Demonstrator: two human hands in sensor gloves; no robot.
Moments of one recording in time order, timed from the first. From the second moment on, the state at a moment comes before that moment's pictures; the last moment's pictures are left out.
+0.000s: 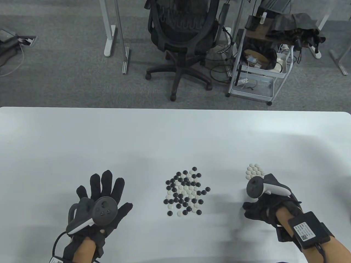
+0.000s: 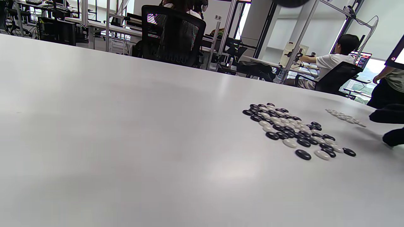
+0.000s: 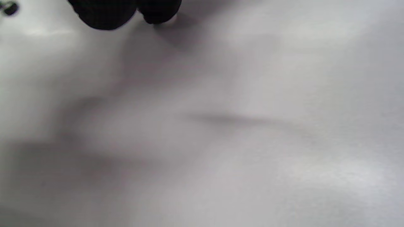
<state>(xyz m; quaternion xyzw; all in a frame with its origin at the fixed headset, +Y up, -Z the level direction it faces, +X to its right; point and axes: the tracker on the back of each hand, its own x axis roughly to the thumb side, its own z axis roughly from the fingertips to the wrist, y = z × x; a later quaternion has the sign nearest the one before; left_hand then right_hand) -0.230 -0.694 -0.225 -0.10 -0.15 0.10 0.98 0.285 -0.749 -0.317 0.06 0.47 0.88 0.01</state>
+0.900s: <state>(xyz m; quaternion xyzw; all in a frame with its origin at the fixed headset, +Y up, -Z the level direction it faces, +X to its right) -0.230 -0.694 -0.226 -0.11 -0.14 0.11 0.98 0.290 -0.725 -0.362 0.04 0.39 0.91 0.14</state>
